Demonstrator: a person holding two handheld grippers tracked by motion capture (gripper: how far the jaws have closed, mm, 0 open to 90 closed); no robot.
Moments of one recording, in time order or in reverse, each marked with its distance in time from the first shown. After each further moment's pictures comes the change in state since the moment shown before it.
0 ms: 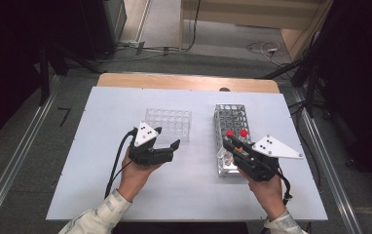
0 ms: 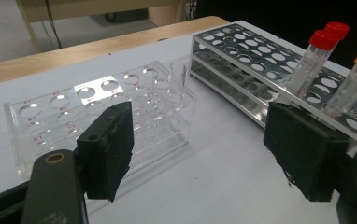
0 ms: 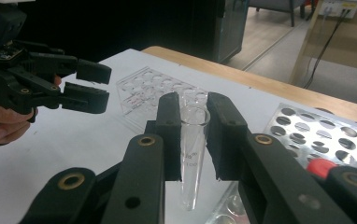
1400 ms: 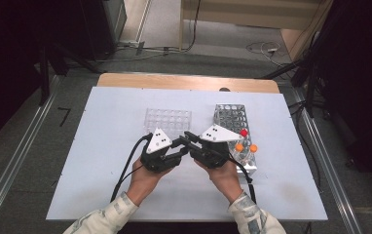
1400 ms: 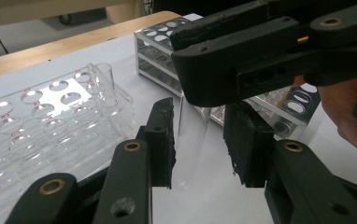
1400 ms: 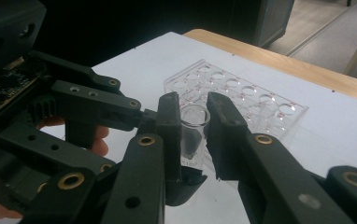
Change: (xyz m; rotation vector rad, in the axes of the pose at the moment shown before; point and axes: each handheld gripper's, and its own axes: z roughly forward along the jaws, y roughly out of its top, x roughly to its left) left arm -0.024 -0.003 0.011 0.012 -0.148 0.062; right arm 0.050 0.011 0.091 0.083 0.129 -0.023
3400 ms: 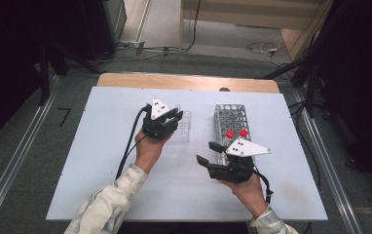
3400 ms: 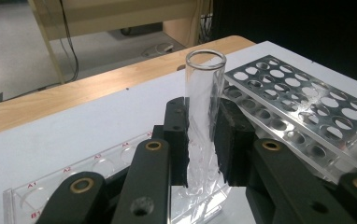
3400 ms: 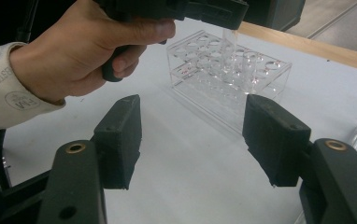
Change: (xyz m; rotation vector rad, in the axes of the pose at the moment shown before) left arm 0.053 0.039 0.039 -0.048 0.221 -0.042; right arm -0.022 -0.033 -0.052 0.029 0.063 0.017
